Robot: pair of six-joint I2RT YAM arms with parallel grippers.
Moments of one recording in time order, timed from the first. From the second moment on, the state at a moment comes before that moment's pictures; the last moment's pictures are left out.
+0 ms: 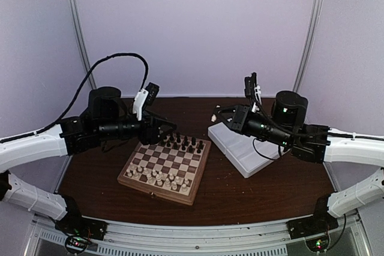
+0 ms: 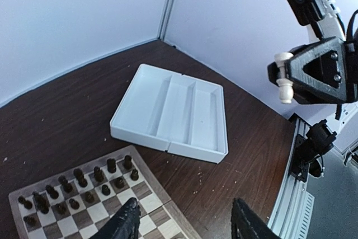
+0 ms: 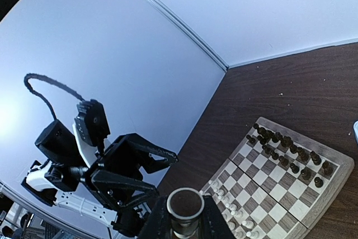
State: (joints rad) left arm -0.86 1.17 0.92 -0.07 0.18 -0.23; right arm 0.98 1.18 0.88 0.23 0.02 0.82
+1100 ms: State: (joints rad) left arm -0.95 1.42 0.99 0.70 0.29 0.16; right arm 1.02 1.33 0.98 0.63 0.14 0.96
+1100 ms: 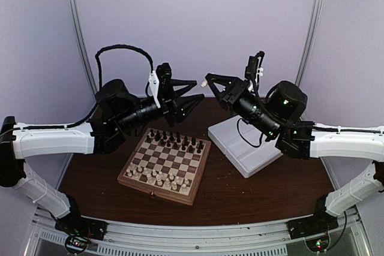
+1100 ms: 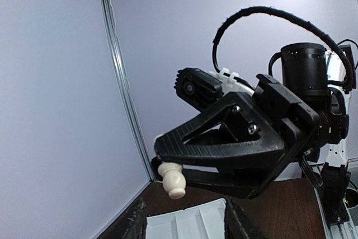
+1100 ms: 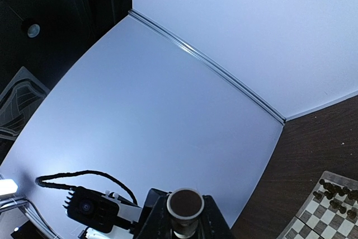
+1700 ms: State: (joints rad) left arm -0.95 1.43 0.99 0.75 0.30 0.20; right arm 1.04 1.36 1.00 0.69 0.13 1.00
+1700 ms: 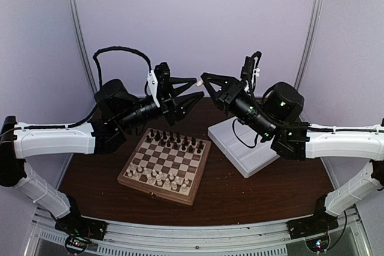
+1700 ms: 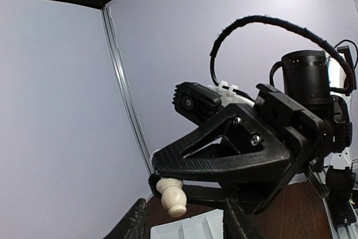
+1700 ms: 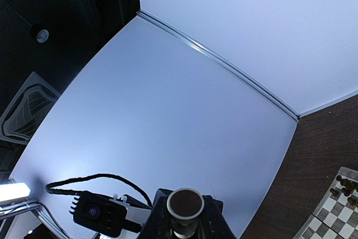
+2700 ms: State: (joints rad) left arm -0.95 1.43 1.01 0.75 0.27 0.22; right arm 1.06 1.39 1.00 0.76 0.14 1.02
